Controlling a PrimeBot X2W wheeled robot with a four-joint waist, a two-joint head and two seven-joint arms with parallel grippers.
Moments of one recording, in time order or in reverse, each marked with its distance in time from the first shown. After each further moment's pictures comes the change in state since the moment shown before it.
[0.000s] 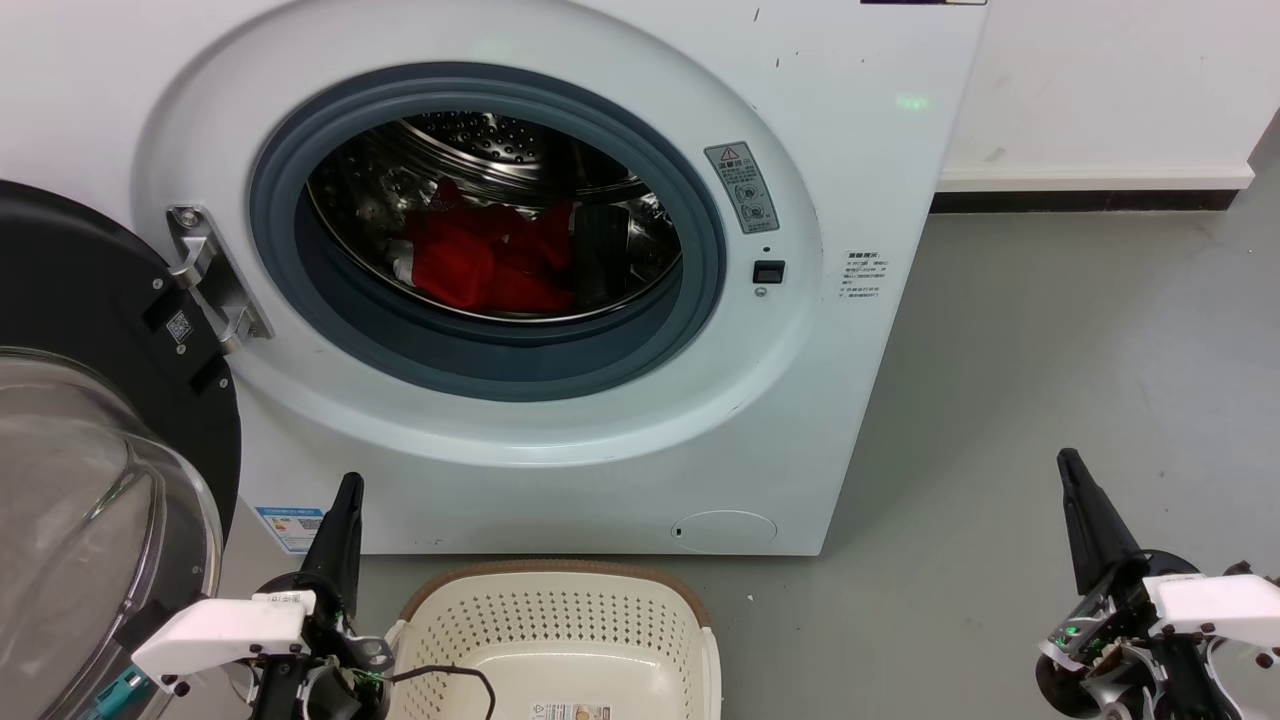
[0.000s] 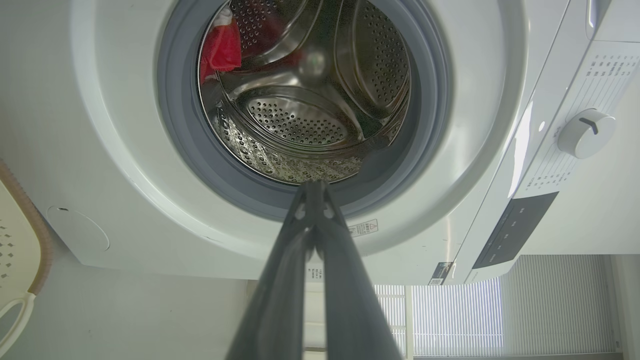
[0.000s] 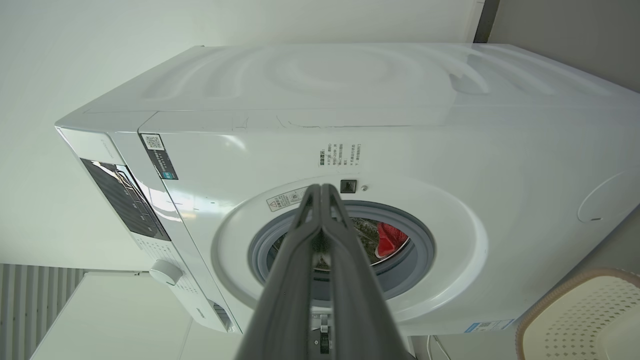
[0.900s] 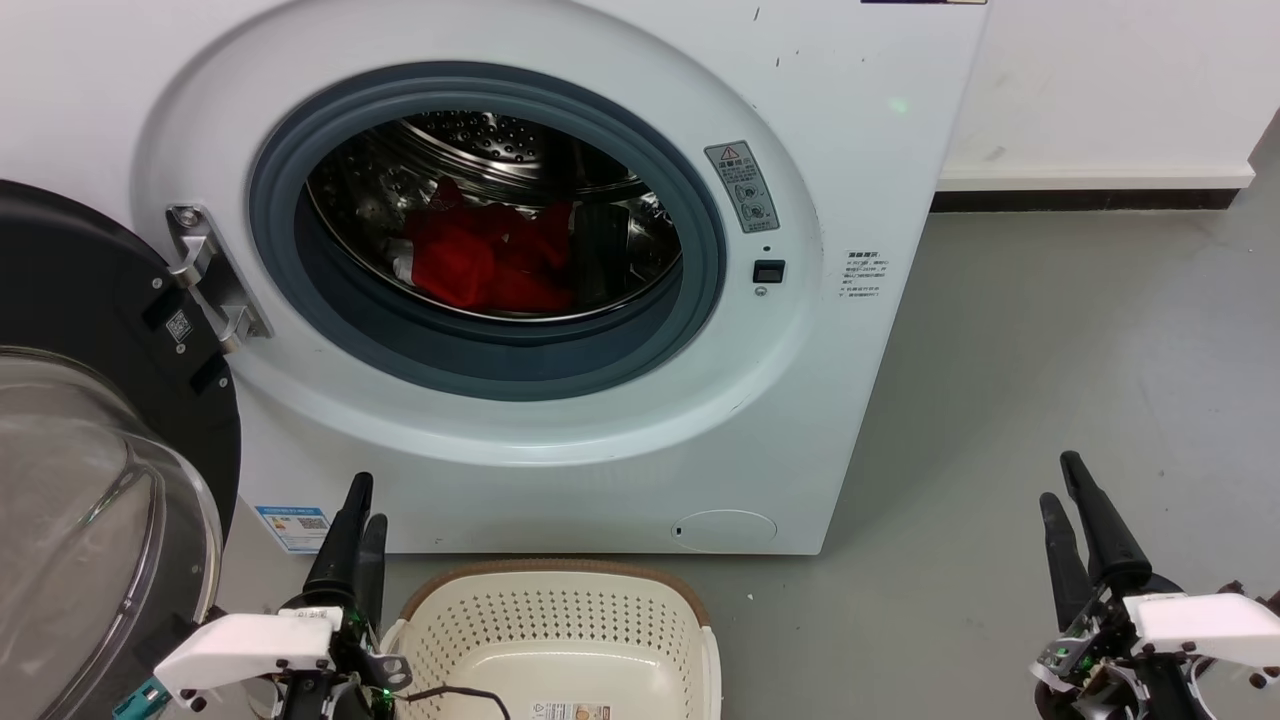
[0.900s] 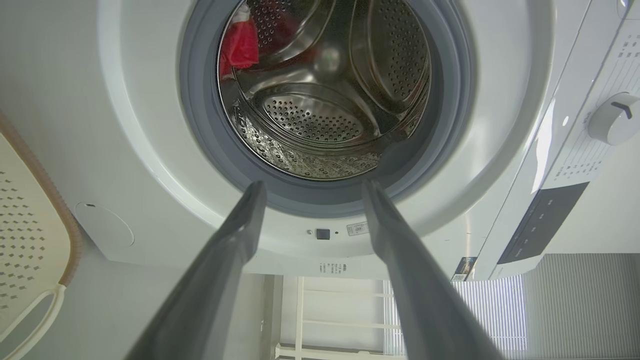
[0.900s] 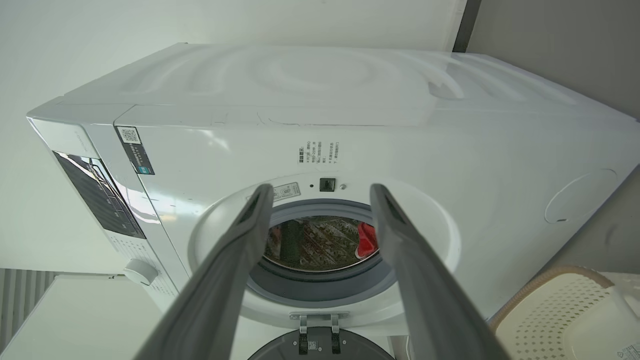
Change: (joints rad) left arm 0.027 -0.003 -0.044 0.007 0.031 0.000 -0.044; right arm 0.031 0.001 0.027 0.003 -0.042 0.000 -0.045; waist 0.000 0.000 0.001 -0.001
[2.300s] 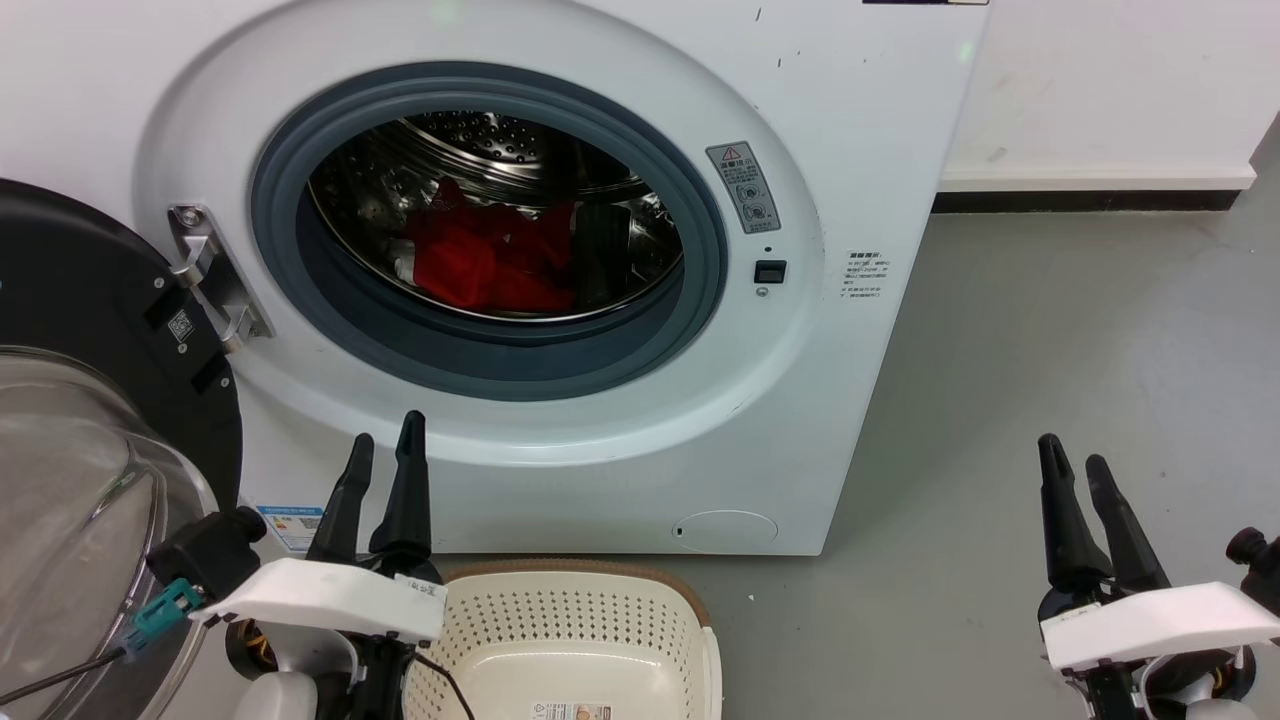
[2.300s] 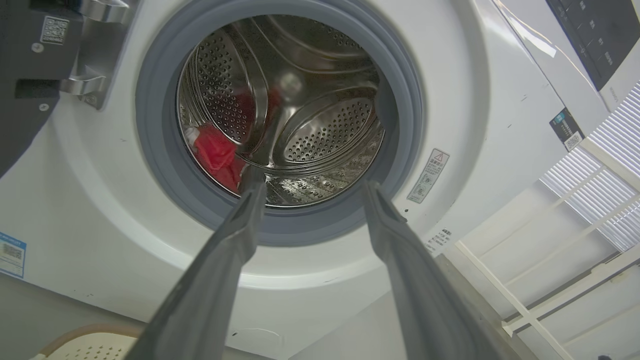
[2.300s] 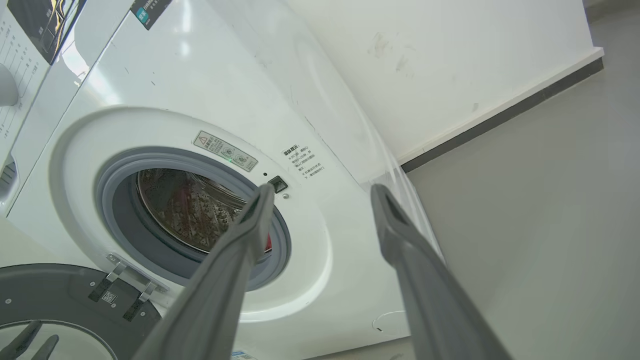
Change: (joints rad) left arm -0.028 0.004 -0.079 -0.134 0.849 0.006 -0.162; right arm 0.052 0.001 0.038 -0.170 -0.874 0.000 -0.152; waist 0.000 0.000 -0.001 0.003
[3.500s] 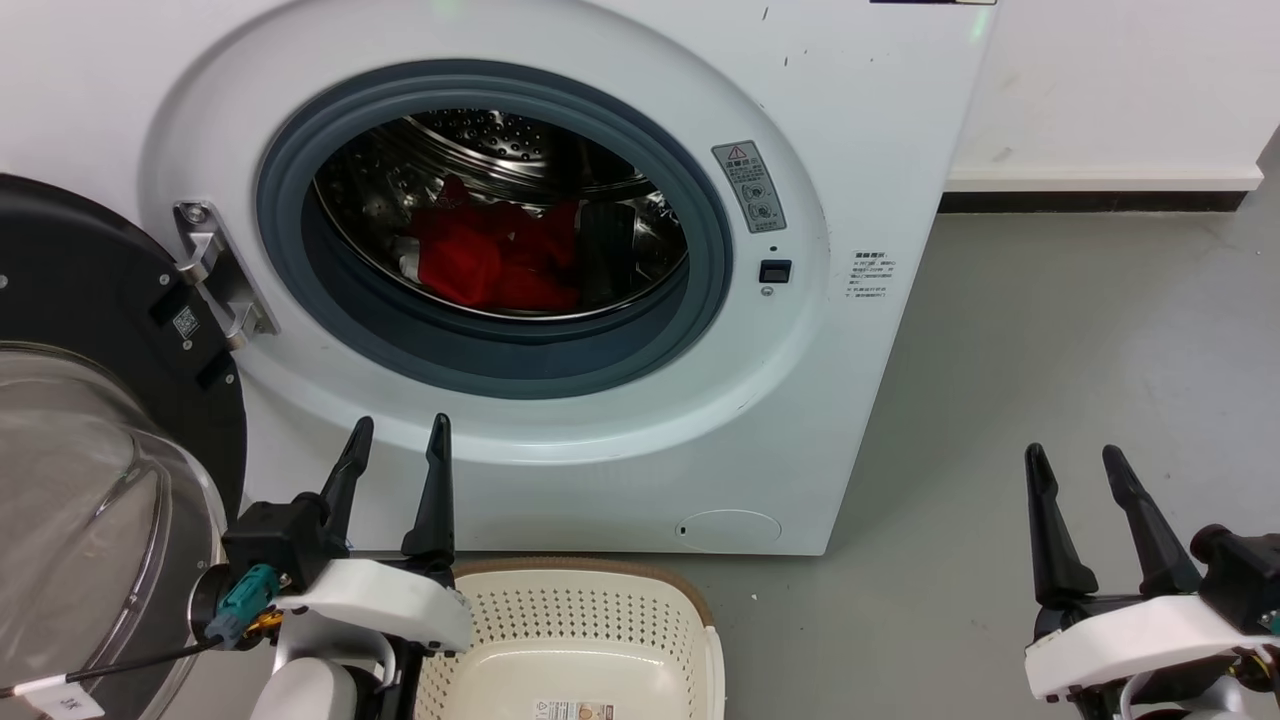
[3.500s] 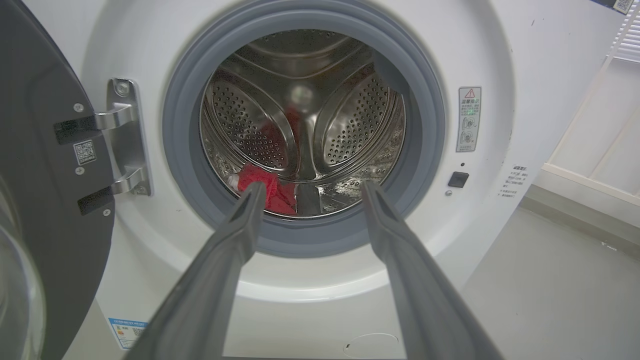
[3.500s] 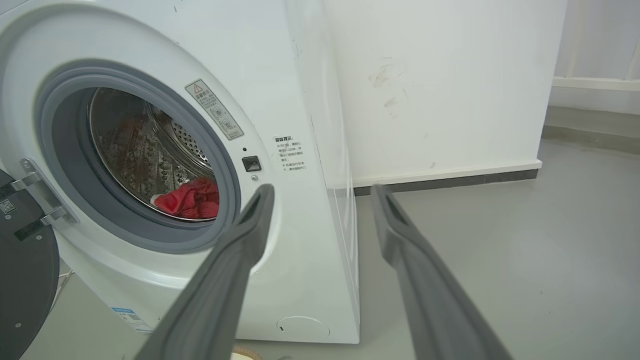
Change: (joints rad) left arm -0.026 0.064 -0.085 0.043 0.418 0.067 -0.093; right arm 0.045 0.000 -0.004 -0.104 -0.450 0.000 0.001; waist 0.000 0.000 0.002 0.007
